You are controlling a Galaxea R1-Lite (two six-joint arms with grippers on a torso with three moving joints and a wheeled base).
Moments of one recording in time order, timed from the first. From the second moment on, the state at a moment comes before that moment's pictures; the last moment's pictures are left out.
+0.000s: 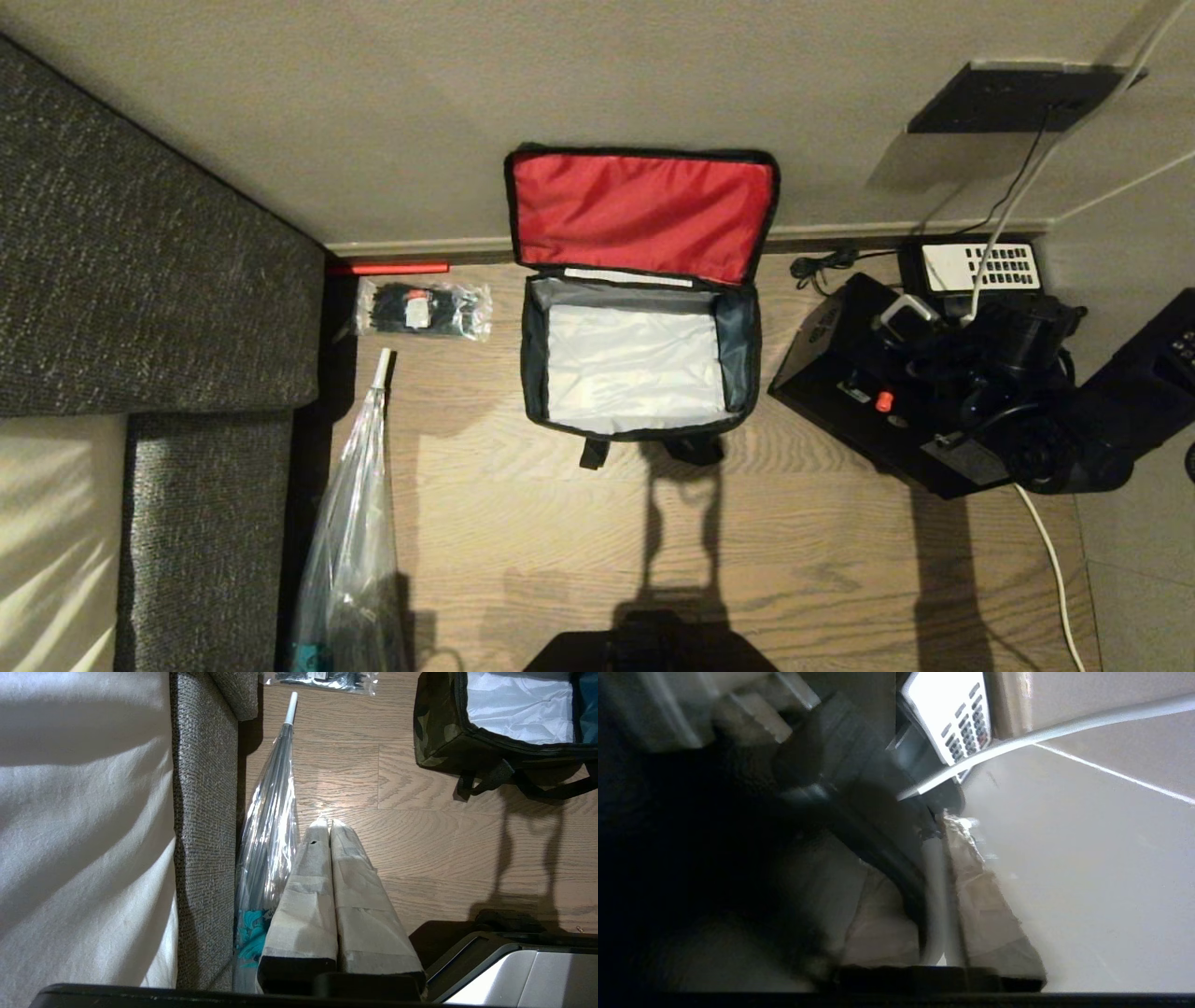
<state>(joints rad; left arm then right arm) 0.00 0.00 0.00 0.00 0.01 0.00 -0.01 2.16 -0.93 -1.25 -0.50 -1.13</state>
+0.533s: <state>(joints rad) 0.00 0.00 0.00 0.00 0.01 0.00 0.00 2.11 -0.84 -1.22 -0.50 -1.13</state>
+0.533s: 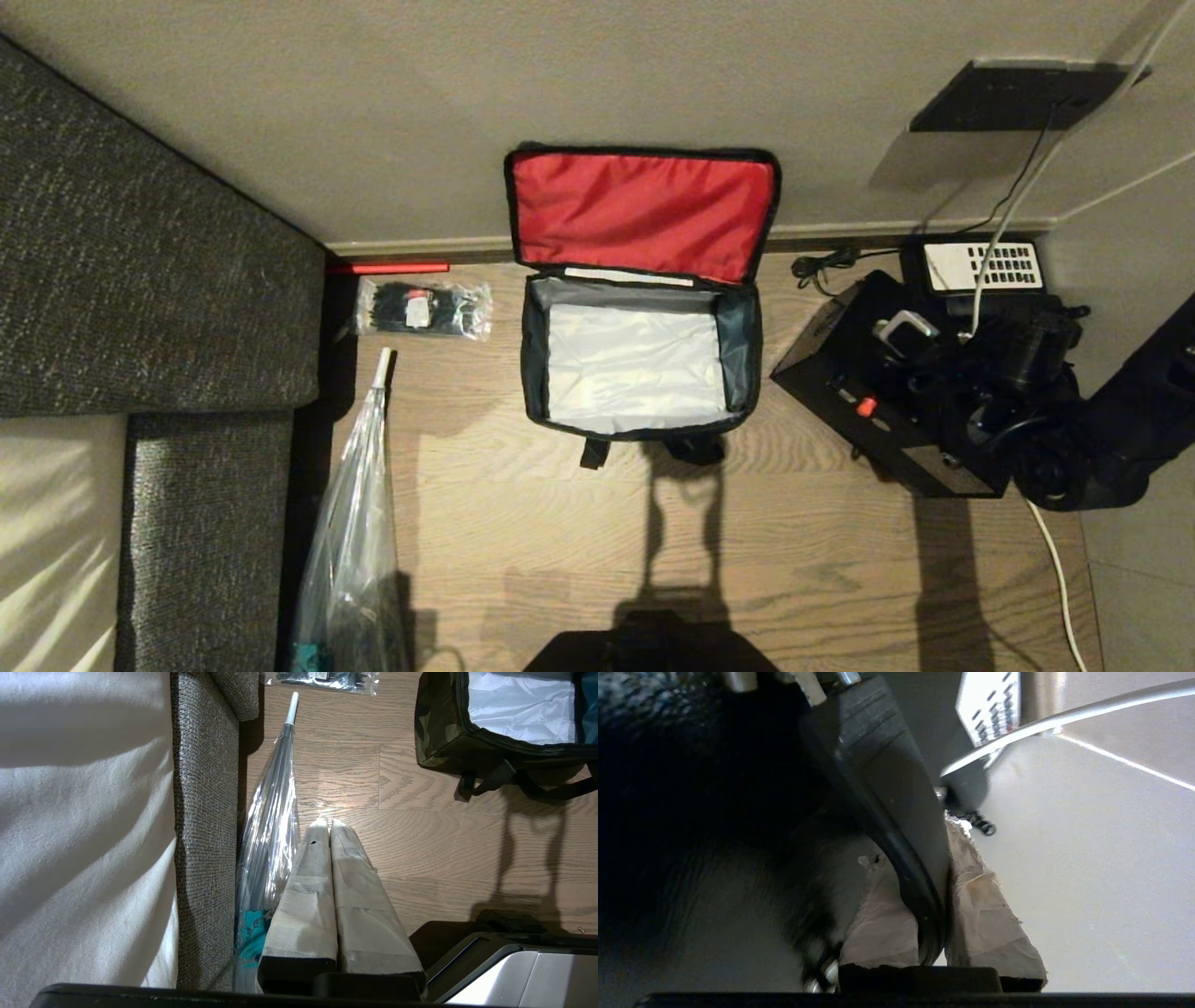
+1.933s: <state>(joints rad) 0.00 0.00 0.00 0.00 0.01 0.00 0.29 1.41 -0.66 -0.78 -0.51 -1.16</state>
